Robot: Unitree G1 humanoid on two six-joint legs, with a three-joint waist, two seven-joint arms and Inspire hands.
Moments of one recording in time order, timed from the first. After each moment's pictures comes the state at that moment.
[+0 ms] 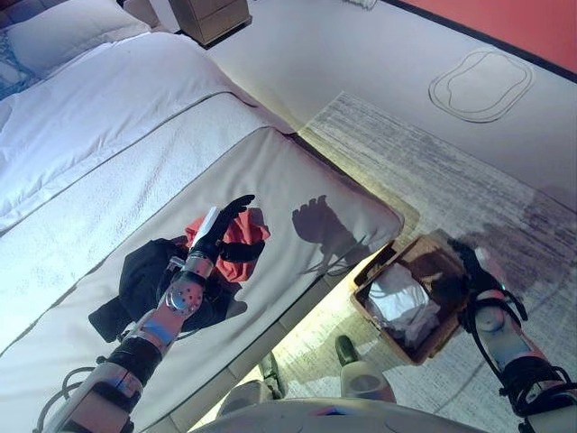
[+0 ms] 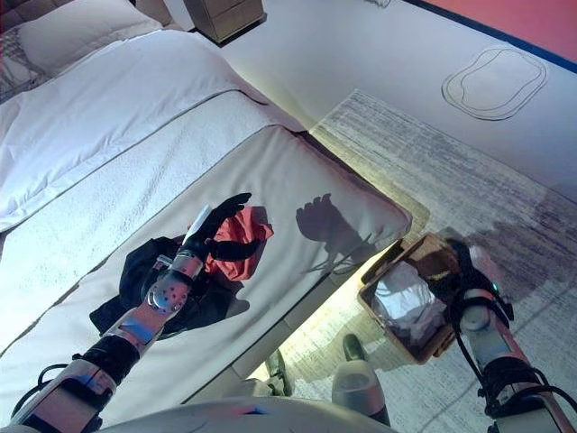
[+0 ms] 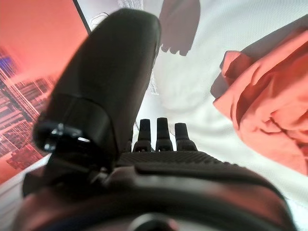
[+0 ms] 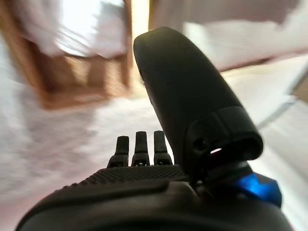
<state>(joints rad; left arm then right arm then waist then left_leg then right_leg) -0.20 0.50 -0.45 0.46 -0.02 -0.29 0.22 -0.14 -0.67 0.17 0.62 -0.17 -0.02 -0.31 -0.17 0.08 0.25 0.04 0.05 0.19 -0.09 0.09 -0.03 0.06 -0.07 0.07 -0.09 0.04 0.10</state>
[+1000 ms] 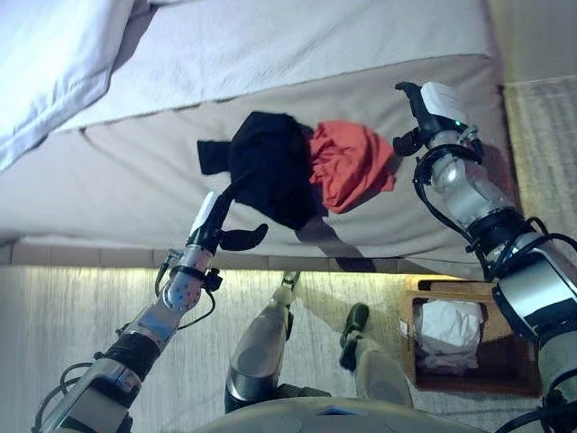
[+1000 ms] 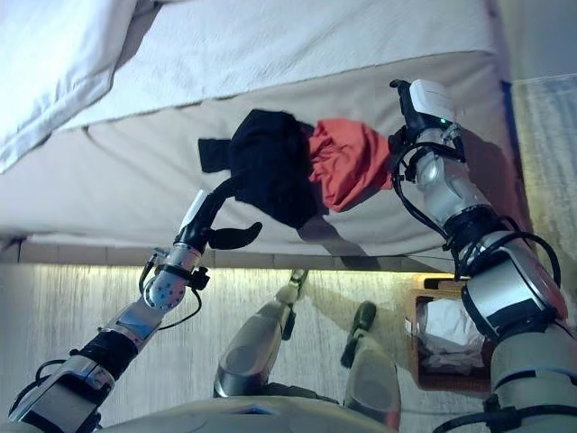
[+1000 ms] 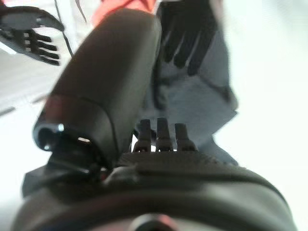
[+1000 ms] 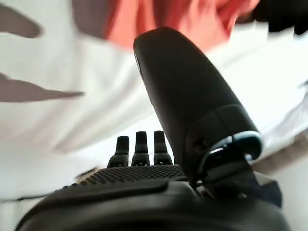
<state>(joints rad) -0.23 0.56 -0.43 0.43 0.00 -0.47 0.26 -0.97 -0.71 0.63 0.74 -0.28 0.16 -0.23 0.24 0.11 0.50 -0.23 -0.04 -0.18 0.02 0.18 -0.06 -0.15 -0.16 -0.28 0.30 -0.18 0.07</state>
